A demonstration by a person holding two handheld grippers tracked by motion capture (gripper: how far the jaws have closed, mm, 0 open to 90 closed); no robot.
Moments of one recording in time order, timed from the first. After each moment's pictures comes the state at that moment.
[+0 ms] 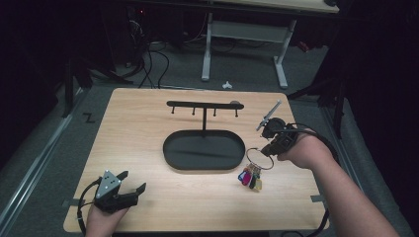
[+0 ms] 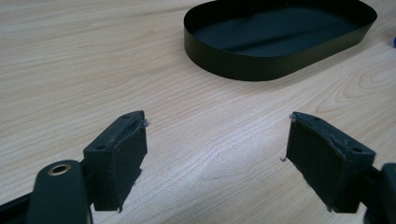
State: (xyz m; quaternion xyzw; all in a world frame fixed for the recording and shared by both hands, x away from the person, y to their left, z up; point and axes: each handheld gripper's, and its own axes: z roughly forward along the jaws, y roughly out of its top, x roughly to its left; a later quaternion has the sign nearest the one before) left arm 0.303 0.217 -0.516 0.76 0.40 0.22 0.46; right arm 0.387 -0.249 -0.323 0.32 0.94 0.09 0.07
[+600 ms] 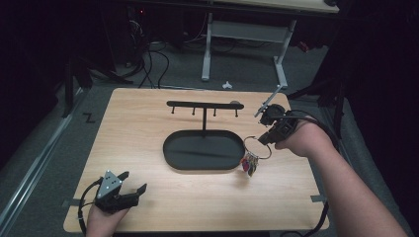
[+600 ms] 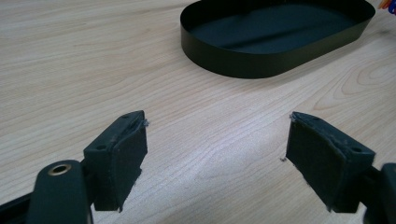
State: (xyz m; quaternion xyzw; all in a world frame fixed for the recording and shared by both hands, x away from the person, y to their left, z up) left arm 0.302 0.216 -0.517 0.77 0.40 0.21 0.46; right arm 0.399 -0.238 -0.291 0.33 0.94 0.10 0.08
